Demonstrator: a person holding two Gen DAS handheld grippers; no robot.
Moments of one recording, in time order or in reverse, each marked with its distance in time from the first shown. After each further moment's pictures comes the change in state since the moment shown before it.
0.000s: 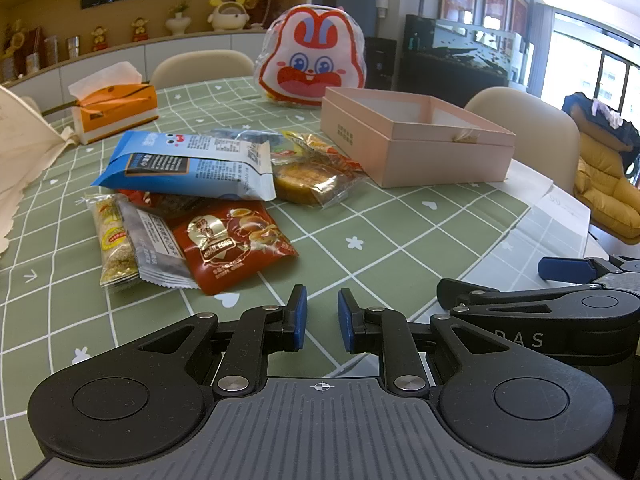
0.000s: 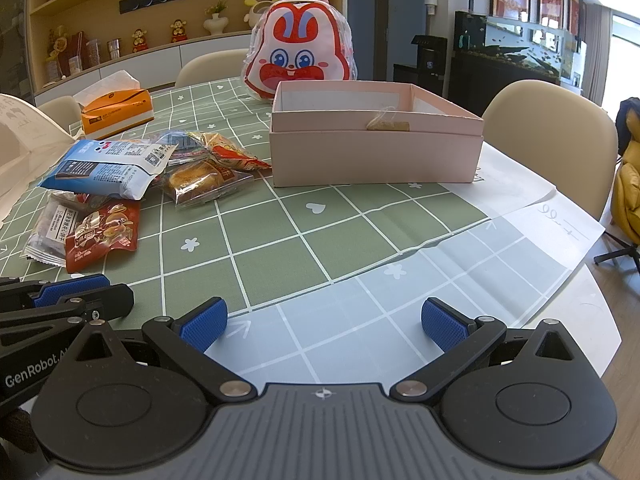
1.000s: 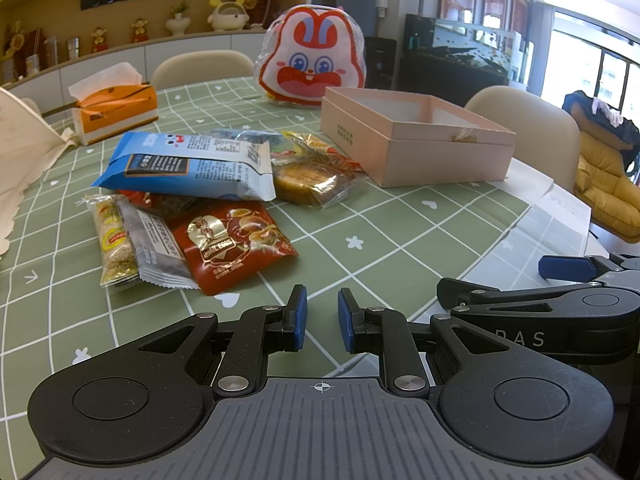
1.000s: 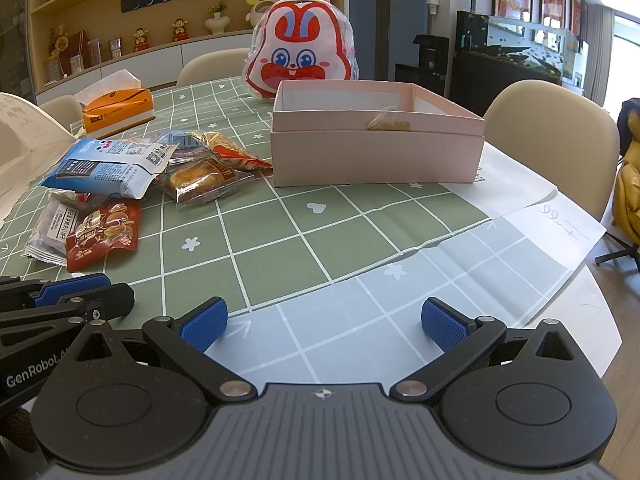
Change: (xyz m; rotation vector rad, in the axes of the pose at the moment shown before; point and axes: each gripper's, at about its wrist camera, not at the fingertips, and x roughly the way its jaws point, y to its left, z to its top) left arm 0.000 0.000 0.000 0.002 0.000 0.001; right arm 0.002 0.001 0.000 -0.001 0.000 0.001
